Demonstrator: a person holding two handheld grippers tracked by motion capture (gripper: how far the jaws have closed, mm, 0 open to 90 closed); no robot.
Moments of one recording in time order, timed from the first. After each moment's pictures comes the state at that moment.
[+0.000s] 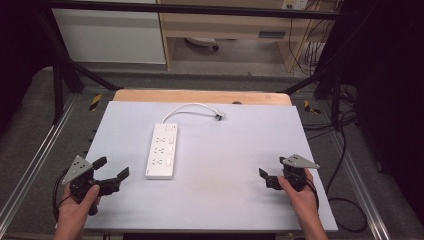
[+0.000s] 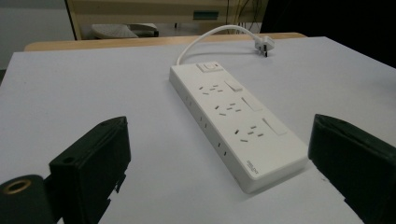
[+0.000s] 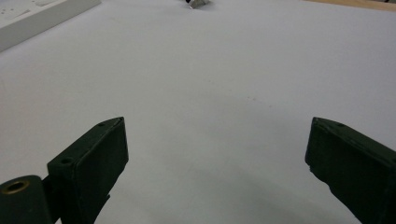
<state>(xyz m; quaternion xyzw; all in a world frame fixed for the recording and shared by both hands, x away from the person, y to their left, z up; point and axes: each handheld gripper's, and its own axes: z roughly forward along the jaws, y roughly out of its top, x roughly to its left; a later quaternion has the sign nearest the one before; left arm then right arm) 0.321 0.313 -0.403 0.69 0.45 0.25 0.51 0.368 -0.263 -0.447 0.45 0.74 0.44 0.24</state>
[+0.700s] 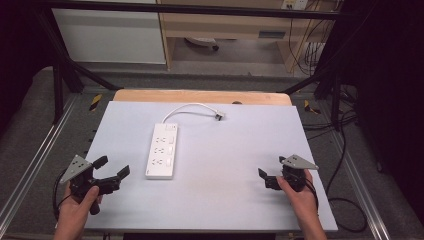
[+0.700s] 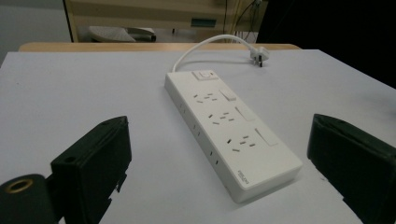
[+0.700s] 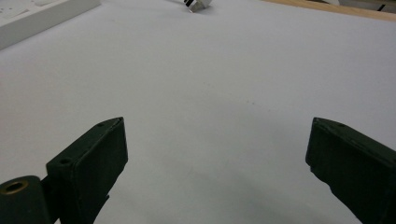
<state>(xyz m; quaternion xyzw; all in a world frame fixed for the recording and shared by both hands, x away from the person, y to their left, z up) 0.320 0.311 -0.399 0.67 0.46 0.24 0.53 0.367 -0.260 -0.446 0.44 0.74 0.45 0.25</state>
